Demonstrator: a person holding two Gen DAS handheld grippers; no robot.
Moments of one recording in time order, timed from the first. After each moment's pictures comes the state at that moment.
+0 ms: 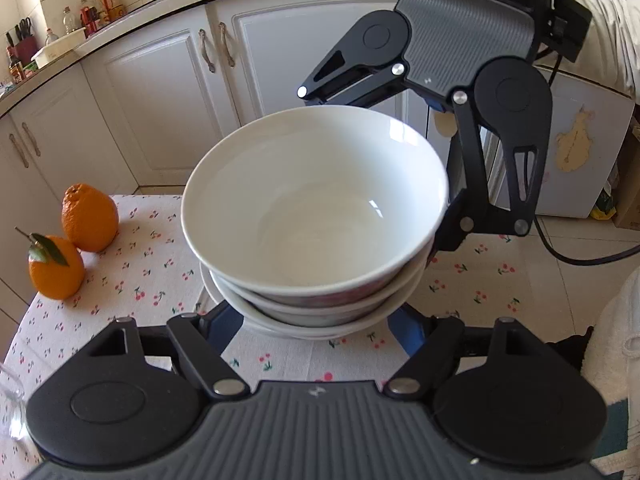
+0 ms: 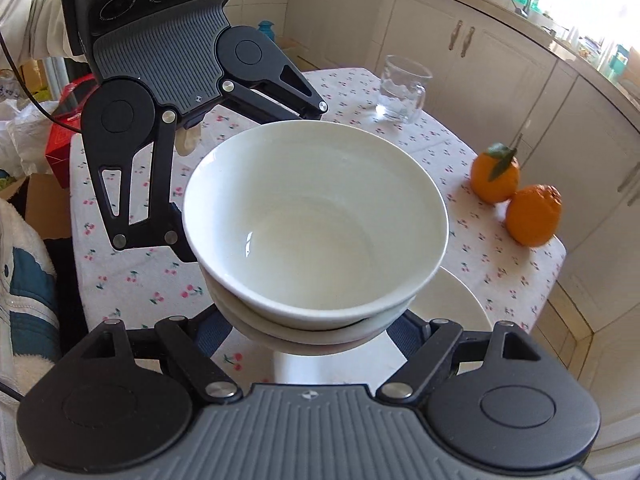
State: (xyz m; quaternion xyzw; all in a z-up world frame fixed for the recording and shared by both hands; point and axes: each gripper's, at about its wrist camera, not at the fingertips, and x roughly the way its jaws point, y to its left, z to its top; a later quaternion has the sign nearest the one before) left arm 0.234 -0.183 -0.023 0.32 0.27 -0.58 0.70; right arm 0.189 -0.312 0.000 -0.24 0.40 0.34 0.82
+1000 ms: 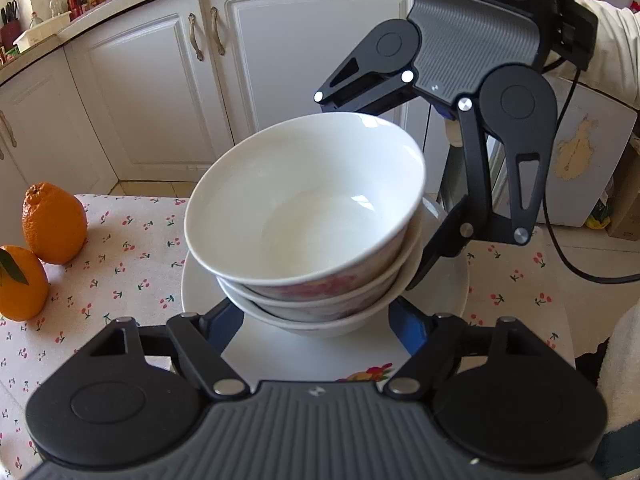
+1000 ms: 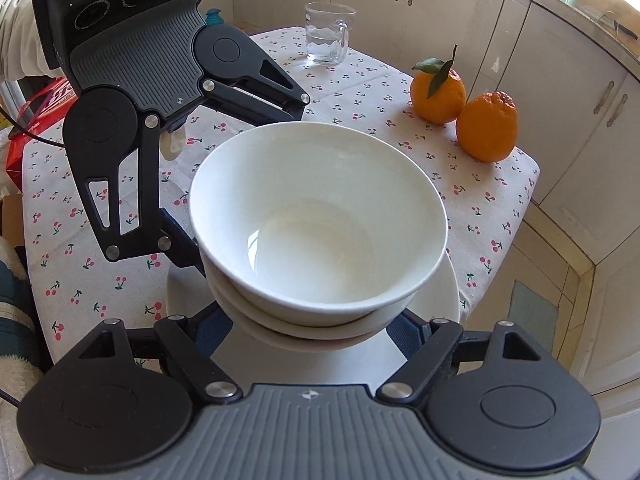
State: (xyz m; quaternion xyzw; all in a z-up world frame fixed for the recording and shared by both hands) left arm 0.259 -0.218 -0.047 0.31 0.29 -0.59 0.69; right arm 0.219 -0.362 -0.031 -0.19 0.45 0.30 0.82
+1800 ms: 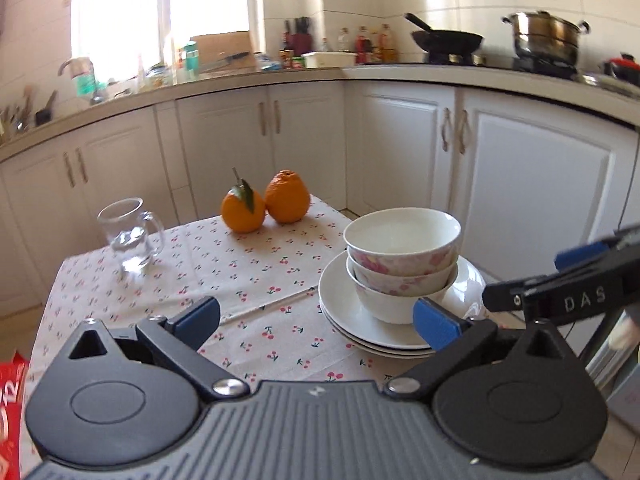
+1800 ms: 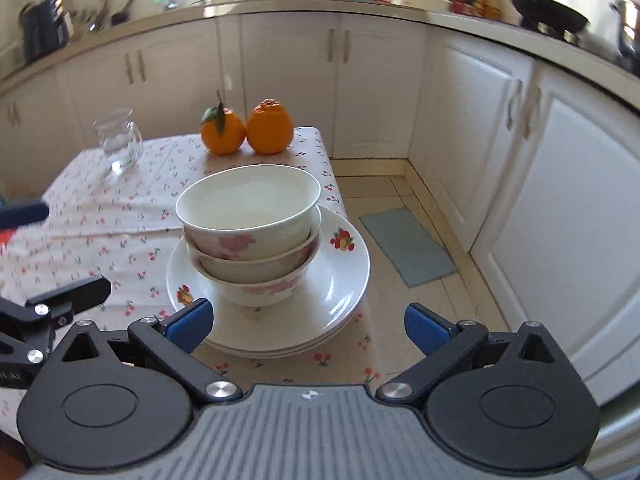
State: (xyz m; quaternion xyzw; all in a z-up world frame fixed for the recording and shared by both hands) left arm 0.127 -0.127 0.019 0.09 0.25 -0.25 0.93; right arm 0.087 -0.328 0.008 0.07 0.37 -0.10 0.92
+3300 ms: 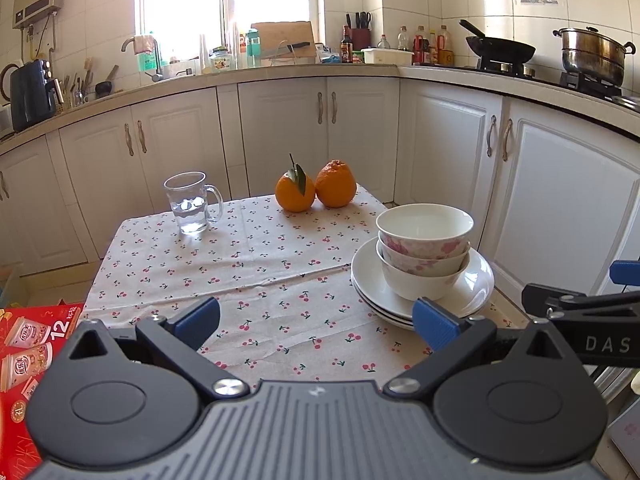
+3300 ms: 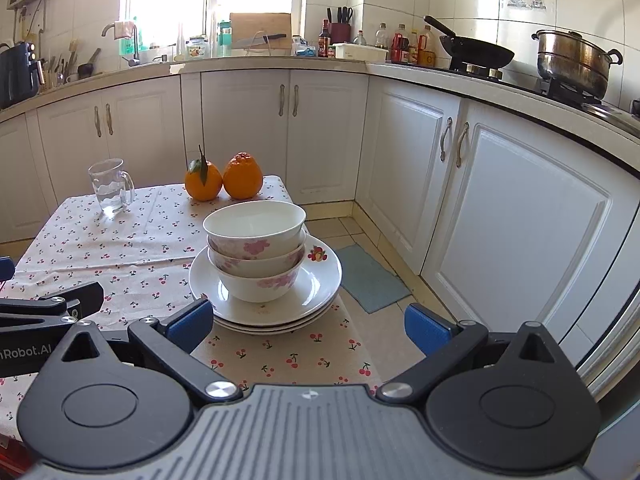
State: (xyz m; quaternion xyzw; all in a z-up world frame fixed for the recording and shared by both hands) left arm 0.079 -0.110 0.038 0.08 0.27 -0.18 0.94; right arm 0.015 -0.276 0.040 0.03 0.30 -0.17 0.94
